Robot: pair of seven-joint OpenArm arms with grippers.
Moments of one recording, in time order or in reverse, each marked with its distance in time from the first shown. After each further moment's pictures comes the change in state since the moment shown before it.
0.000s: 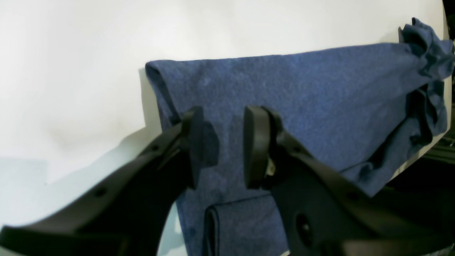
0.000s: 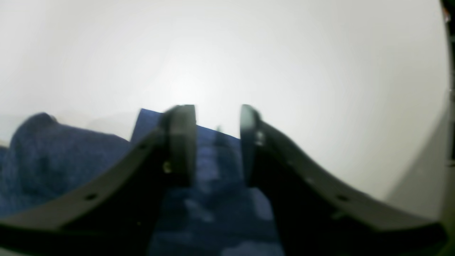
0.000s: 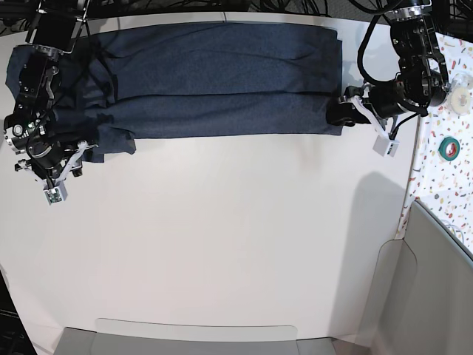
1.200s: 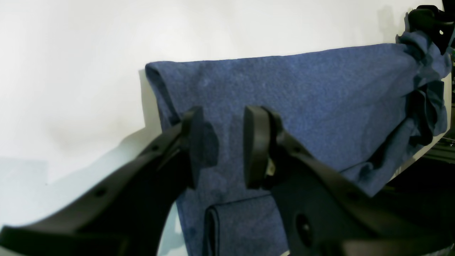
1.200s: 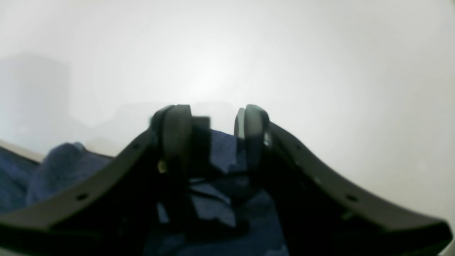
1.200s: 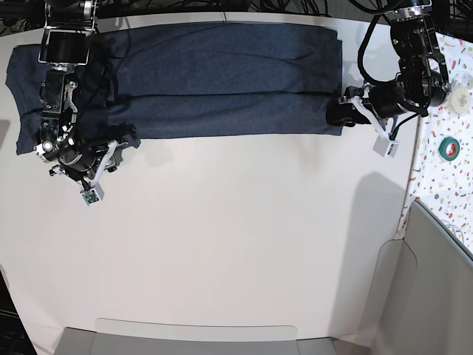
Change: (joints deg) left arm -0.1 0.0 0.0 0.0 0.0 0.0 0.0; right arm 4.0 -1.5 -10.7 -10.2 -0.5 0.0 2.4
